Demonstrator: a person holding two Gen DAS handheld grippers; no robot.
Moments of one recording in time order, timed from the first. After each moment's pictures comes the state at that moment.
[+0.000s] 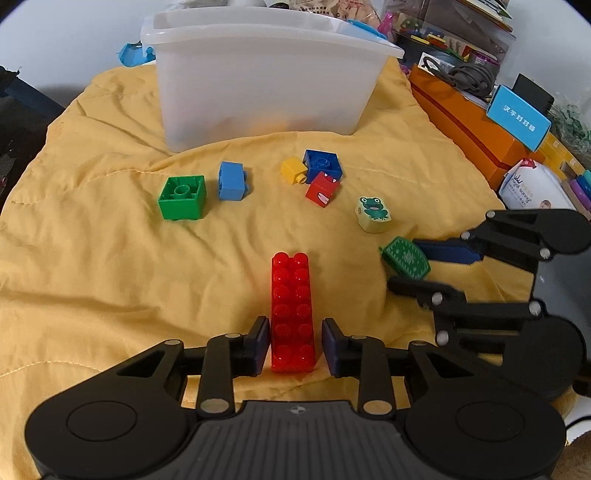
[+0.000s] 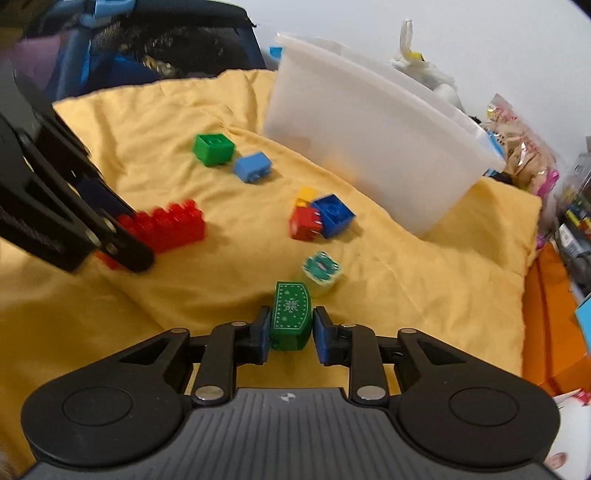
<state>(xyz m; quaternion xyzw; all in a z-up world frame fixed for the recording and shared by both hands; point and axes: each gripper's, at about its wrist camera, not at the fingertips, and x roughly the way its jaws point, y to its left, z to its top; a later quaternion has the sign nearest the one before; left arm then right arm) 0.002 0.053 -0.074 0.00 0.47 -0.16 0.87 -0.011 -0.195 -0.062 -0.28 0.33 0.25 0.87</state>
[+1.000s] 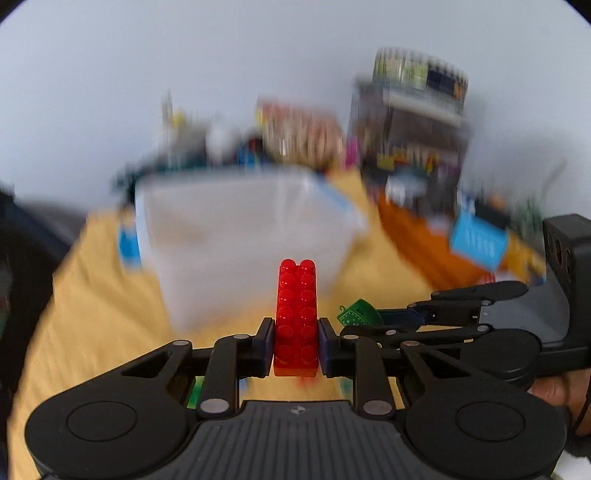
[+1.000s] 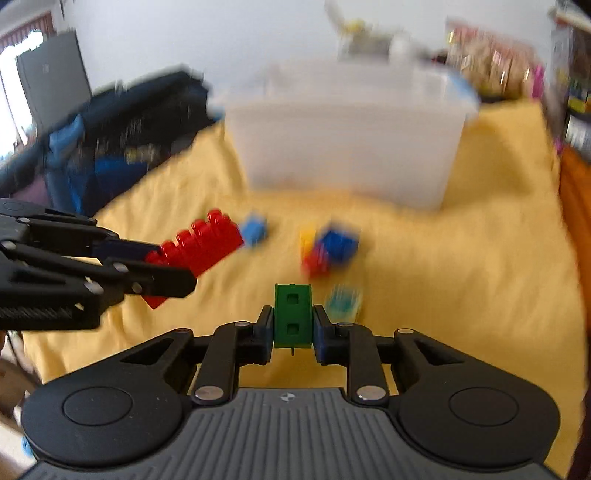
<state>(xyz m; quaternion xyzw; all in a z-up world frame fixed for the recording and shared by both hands) 0.037 0.065 0.049 0.00 0.28 -0.20 0.94 0.026 -0.217 -0.015 -0.04 0.37 0.27 0.89</state>
